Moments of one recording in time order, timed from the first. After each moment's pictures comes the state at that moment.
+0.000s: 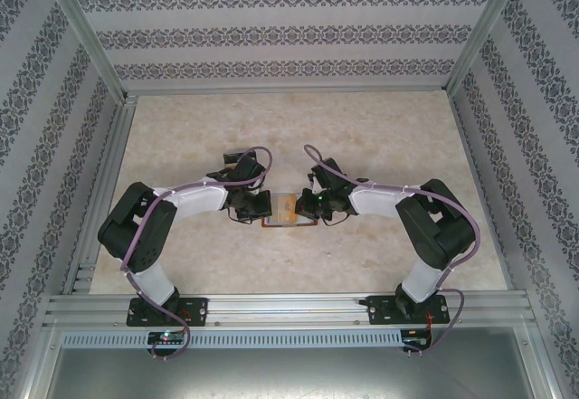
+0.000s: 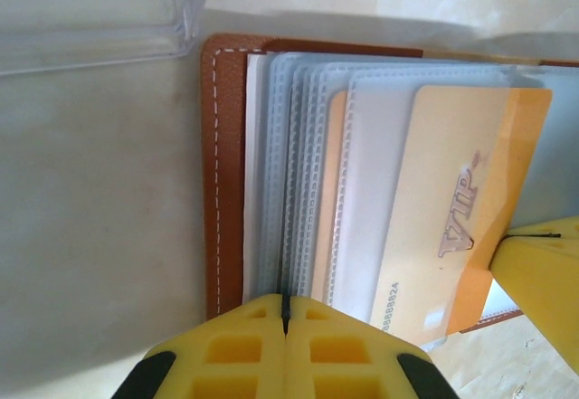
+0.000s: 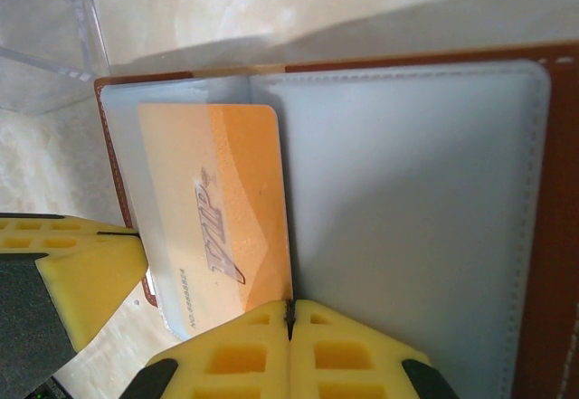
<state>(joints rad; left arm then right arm) -0.55 1.71 0.94 -0.39 0.30 -0.74 0.59 1.71 0.84 -0.14 -0.44 0.83</state>
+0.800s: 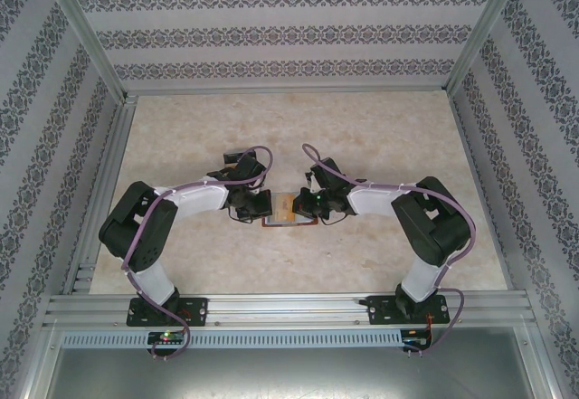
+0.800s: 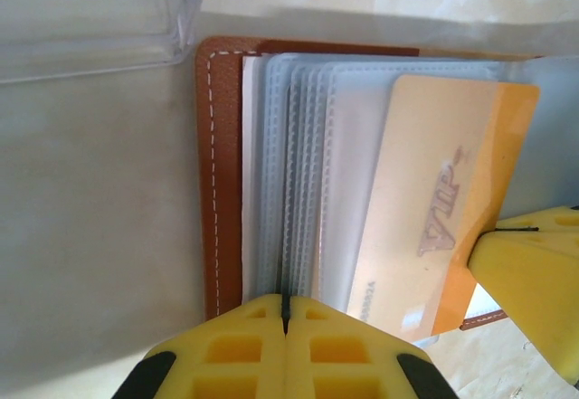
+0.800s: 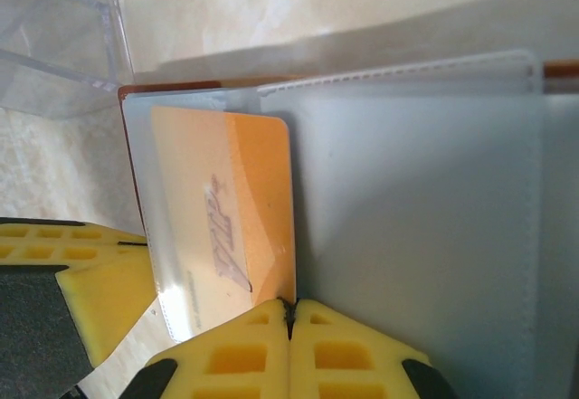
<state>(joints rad) -0.55 1.72 0.95 -0.40 0.30 -0.74 0.58 1.74 0.83 -0.07 -0.47 0.84</state>
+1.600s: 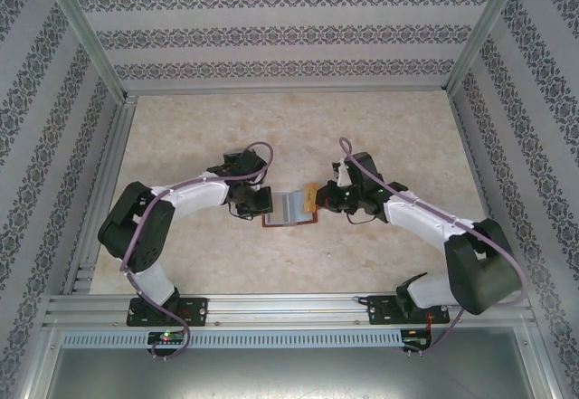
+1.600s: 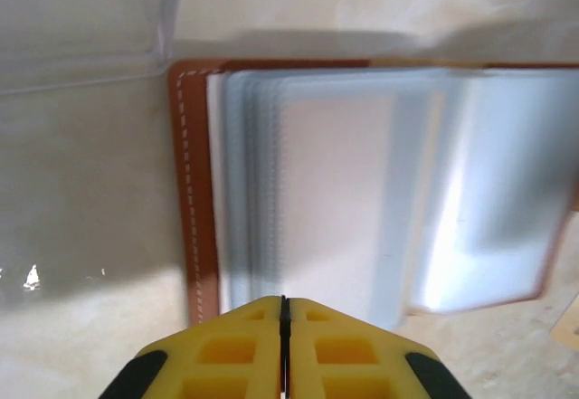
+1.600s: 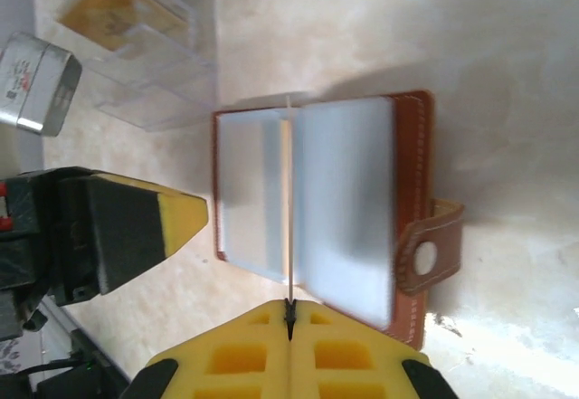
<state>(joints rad) -0.55 1.70 1.02 -0.50 0.29 -0.73 0.45 1.35 0.75 -0.25 -0.48 0.72</state>
